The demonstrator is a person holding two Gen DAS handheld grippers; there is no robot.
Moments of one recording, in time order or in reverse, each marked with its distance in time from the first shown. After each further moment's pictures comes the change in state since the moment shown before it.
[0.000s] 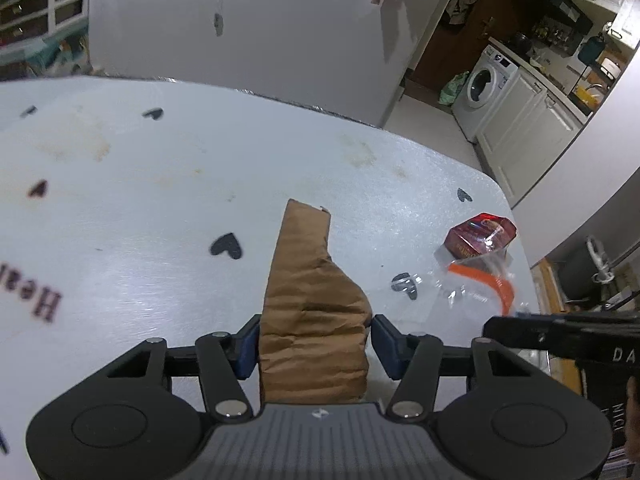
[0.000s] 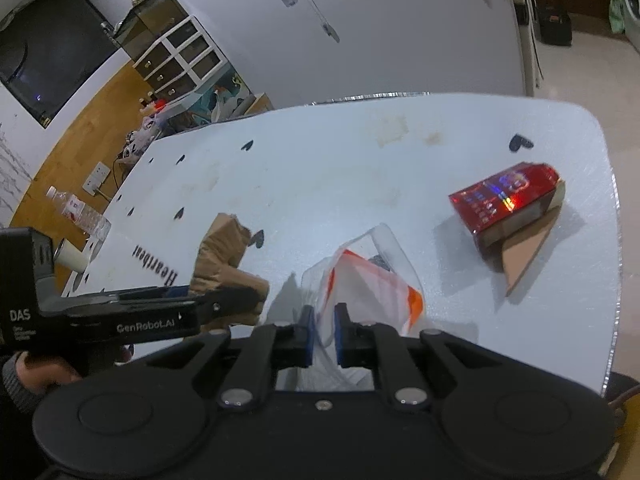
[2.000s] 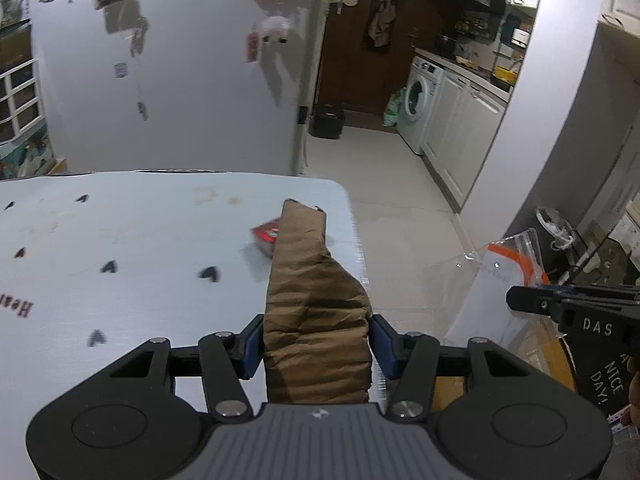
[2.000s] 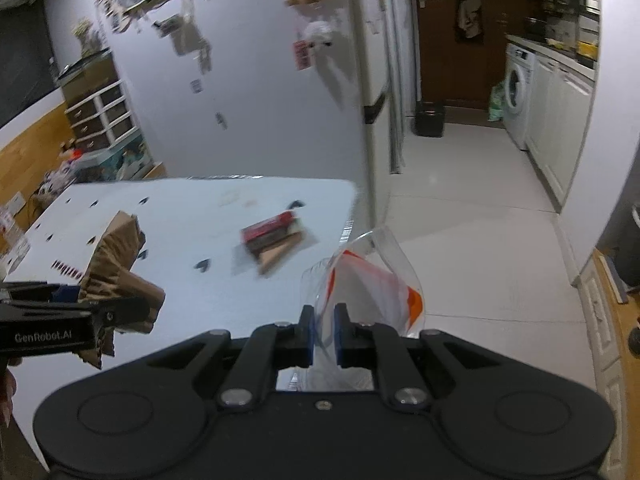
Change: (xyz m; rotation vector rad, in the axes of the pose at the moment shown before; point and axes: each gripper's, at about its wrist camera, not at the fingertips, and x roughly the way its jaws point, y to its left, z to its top) left arm -0.101 -0.221 -0.087 0.201 -0.145 -0.016; right arm -0.230 -0.067 -0.105 -0.036 -0.271 -0.392
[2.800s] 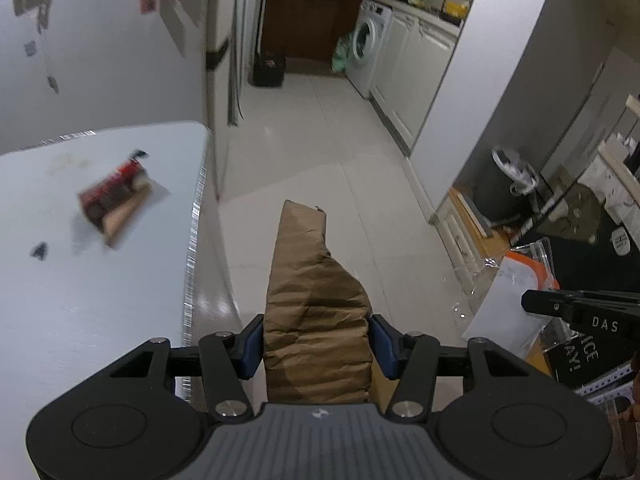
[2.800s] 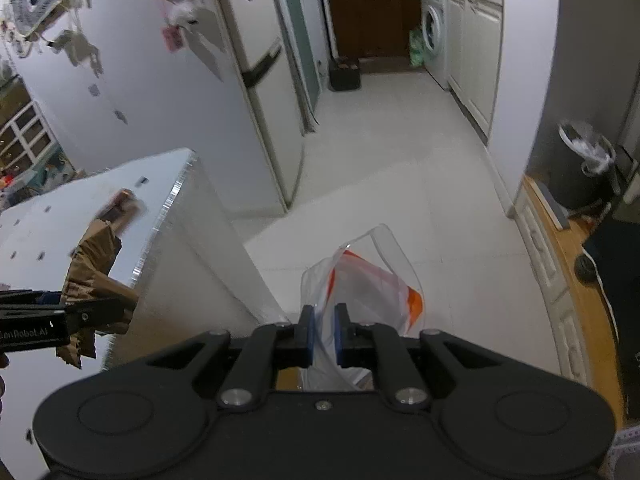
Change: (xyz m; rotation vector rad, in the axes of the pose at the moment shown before) left arm 0.114 -0.150 -0.012 0.066 0.169 -0.104; right arm 0.002 -0.198 -0.048 0.168 0.119 -0.133
